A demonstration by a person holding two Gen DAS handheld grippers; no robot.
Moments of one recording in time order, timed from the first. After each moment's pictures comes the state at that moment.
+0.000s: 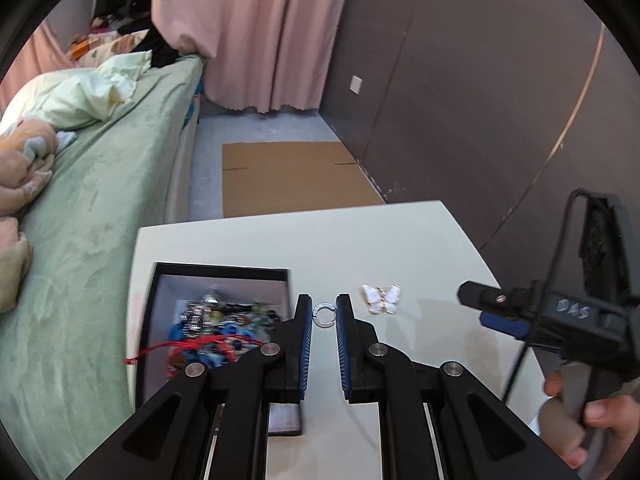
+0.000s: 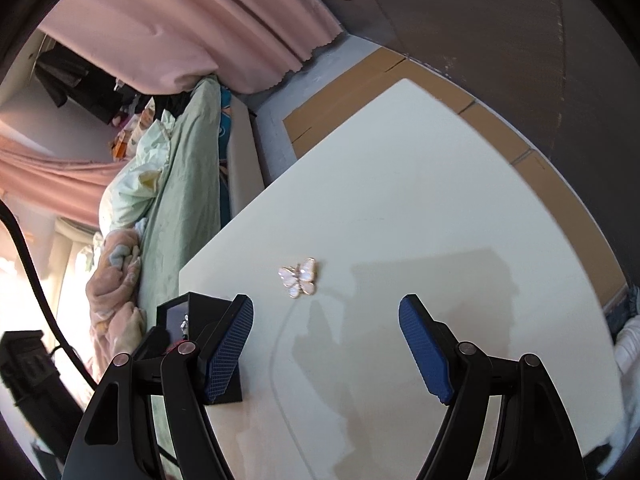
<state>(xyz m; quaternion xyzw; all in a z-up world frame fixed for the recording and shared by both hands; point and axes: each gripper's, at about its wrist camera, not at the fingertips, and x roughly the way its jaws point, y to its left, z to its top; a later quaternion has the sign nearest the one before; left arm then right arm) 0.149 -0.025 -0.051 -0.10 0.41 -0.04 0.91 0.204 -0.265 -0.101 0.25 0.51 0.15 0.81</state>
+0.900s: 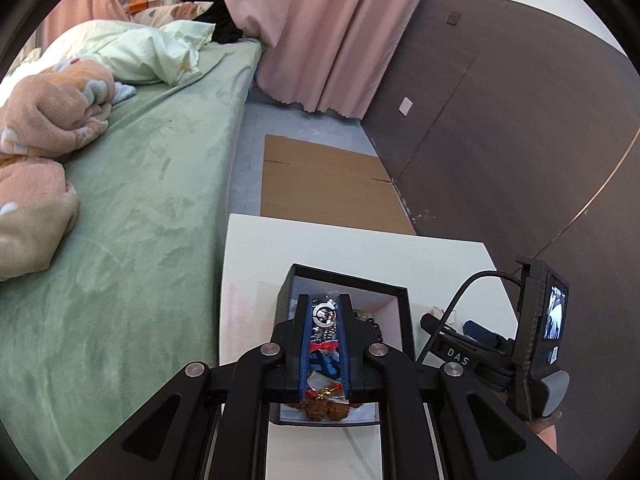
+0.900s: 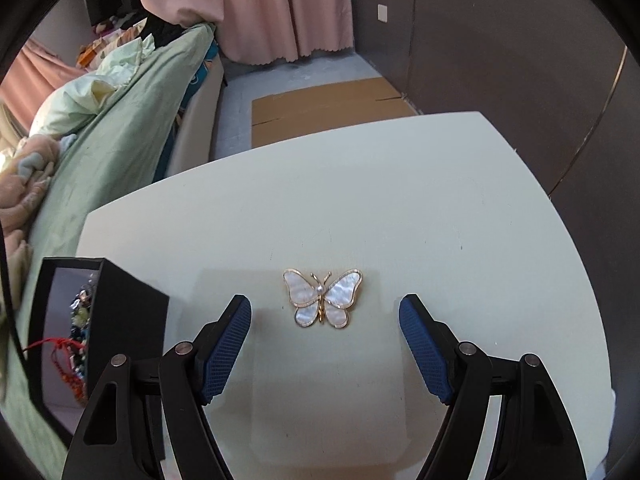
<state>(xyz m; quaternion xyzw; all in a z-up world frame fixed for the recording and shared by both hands) 0.131 0.071 -0.046 -0.18 0.41 0.00 0.90 0.223 -0.166 -0.125 0.01 0.50 0.06 0.86</state>
